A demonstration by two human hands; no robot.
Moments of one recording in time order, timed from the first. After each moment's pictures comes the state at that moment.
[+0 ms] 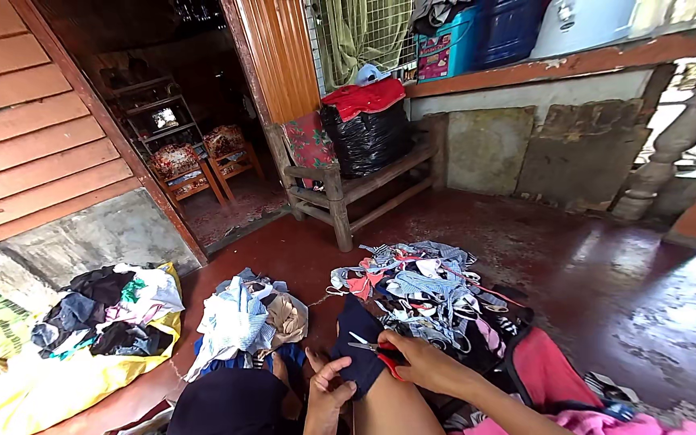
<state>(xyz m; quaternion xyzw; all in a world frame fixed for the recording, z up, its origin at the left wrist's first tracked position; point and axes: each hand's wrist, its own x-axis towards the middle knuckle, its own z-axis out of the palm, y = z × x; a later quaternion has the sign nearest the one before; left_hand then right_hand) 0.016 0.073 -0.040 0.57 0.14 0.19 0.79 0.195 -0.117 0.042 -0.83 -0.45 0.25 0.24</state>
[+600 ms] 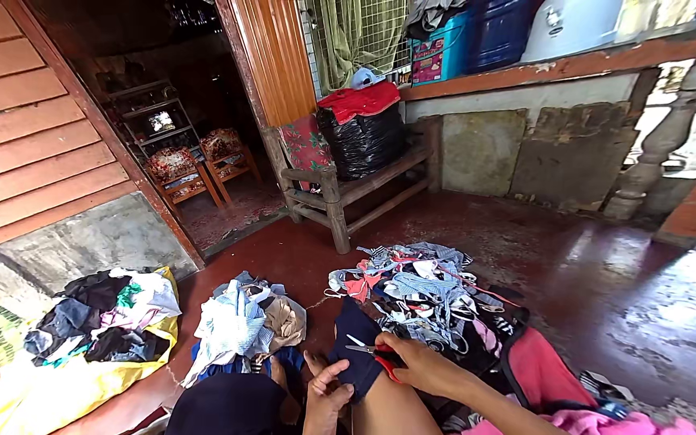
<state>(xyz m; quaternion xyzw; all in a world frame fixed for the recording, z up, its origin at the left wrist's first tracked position) 0.016 0.073 -0.041 0.55 0.15 0.18 0.80 0.193 -0.117 0.045 -0.83 -0.44 0.26 0.23</state>
